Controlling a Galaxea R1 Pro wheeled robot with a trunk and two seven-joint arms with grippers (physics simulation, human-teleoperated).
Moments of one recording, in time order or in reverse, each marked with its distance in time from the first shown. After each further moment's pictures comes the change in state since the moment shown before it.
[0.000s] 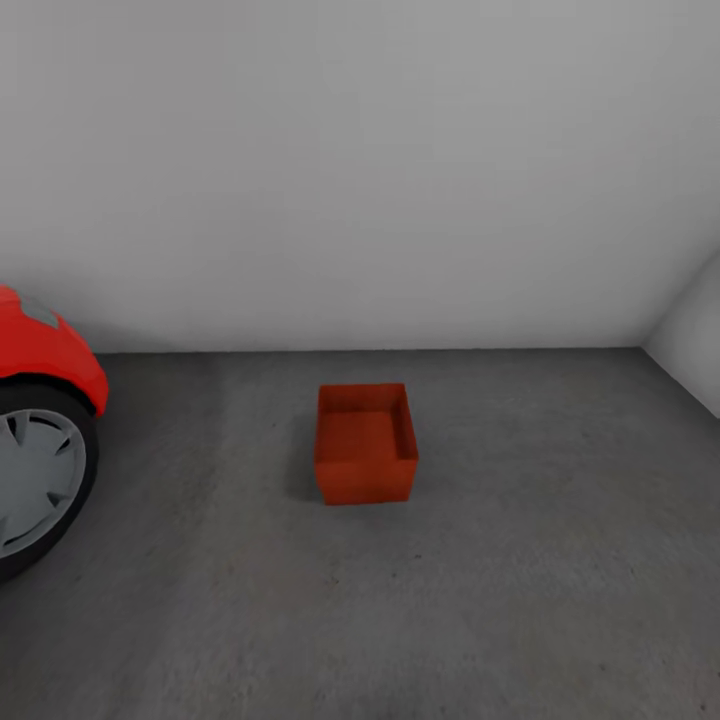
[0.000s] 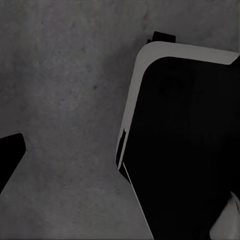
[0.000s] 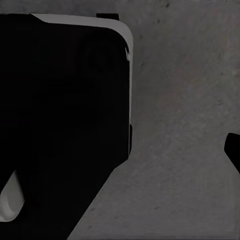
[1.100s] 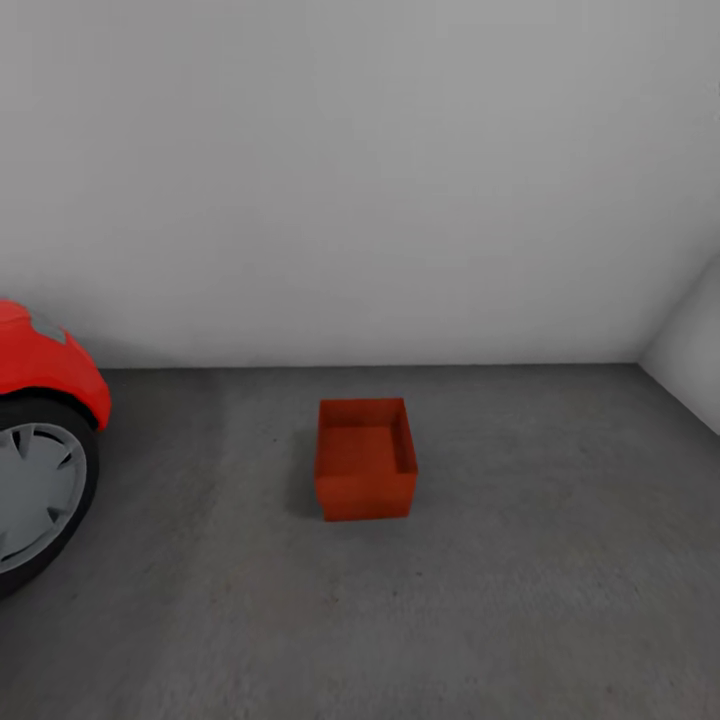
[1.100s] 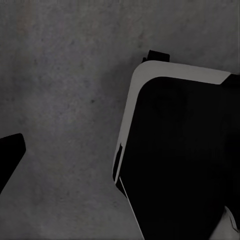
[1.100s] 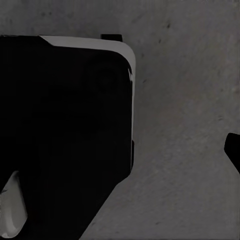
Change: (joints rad) left arm 0.000 0.000 0.000 0.000 0.000 0.000 0.000; right arm 0.001 0.003 0.001 0.000 0.009 -0.003 0.004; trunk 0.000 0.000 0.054
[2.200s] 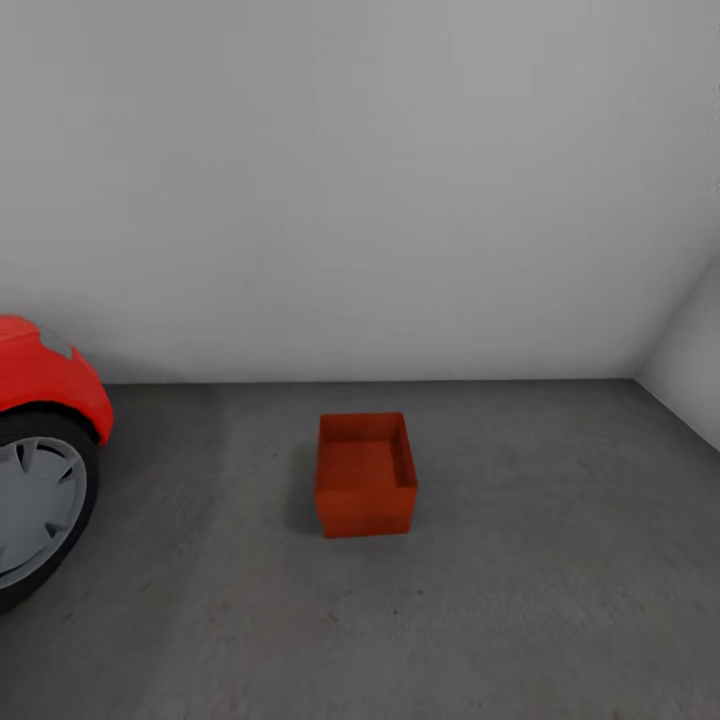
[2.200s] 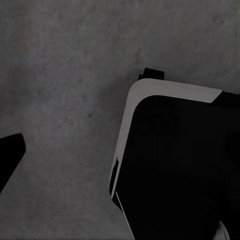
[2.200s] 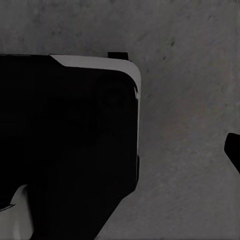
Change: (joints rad) left arm 0.000 0.000 0.000 0.000 0.001 0.000 0.000; right arm 0.000 0.000 0.002 -0.001 0.000 0.005 0.024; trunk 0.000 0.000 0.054
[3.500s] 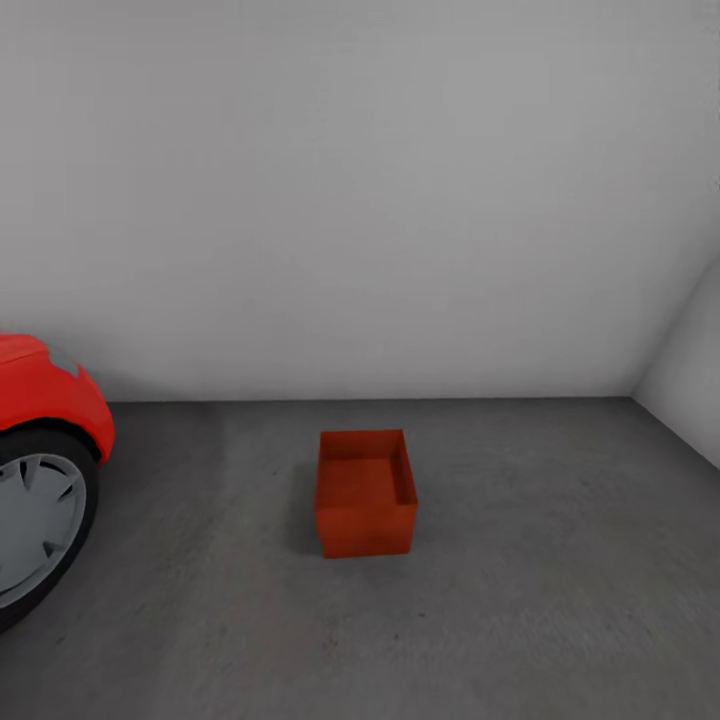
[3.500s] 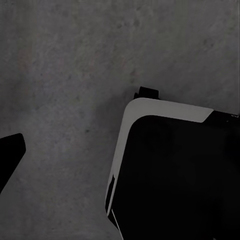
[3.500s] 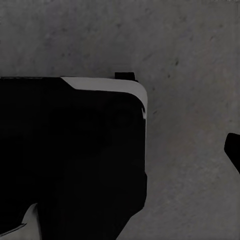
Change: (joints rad) left arm 0.000 0.000 0.000 0.000 -0.001 0.000 0.000; right arm 0.000 0.014 -0.001 0.001 -0.007 0.000 0.005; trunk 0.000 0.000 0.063
